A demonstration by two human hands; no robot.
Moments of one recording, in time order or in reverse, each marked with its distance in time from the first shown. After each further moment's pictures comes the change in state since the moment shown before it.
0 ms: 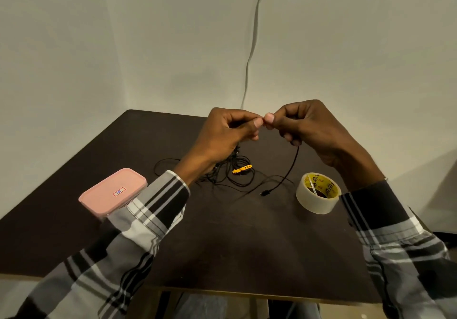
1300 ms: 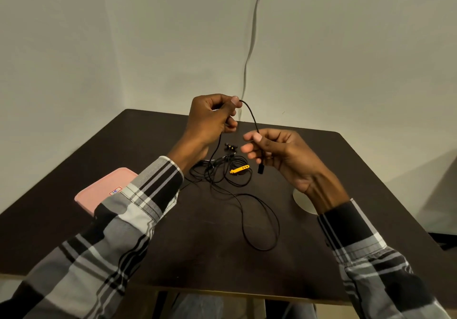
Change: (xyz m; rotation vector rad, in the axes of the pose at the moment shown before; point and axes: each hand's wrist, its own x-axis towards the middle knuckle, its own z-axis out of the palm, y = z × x) left_hand 0.023 0.001 -0.010 -0.054 0.249 -0.127; right_hand -0.009 0.038 0.035 0.548 -0.157 0.122
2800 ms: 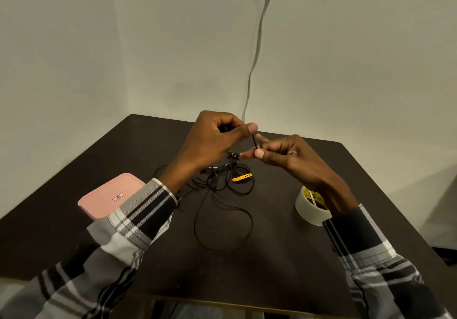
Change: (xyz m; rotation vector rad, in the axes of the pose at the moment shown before) left_hand -0.028 0.011 -0.016 0.211 -0.179 0.206; right_hand 0.000 -0.012 -0.010 -0.518 -0.173 -0.184
